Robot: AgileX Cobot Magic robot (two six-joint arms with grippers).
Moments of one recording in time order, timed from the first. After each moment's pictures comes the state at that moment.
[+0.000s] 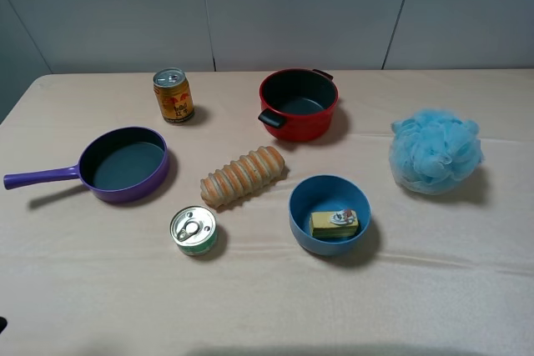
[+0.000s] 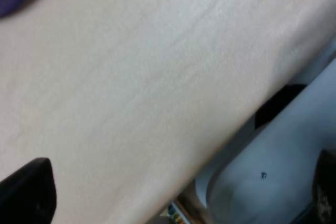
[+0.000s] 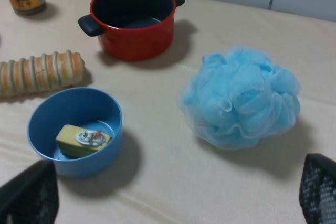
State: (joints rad) left arm -0.67 0.48 -0.50 -0.03 1.05 0.05; right arm 0.37 -0.01 -0.50 0.02 1.02 0.00
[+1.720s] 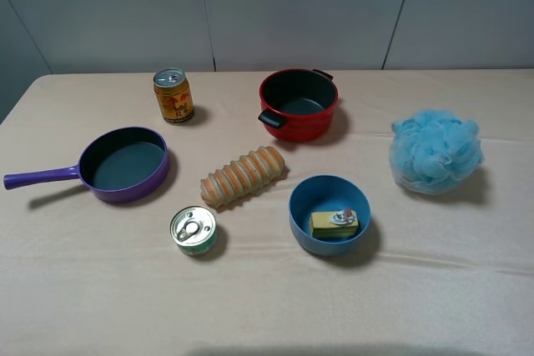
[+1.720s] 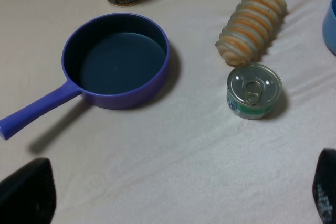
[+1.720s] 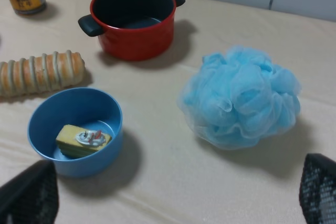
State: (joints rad) left arm -0.13 0.00 -0.50 -0.18 1.07 0.27; right arm 0.37 -0.01 -0.50 0.02 1.02 0.00
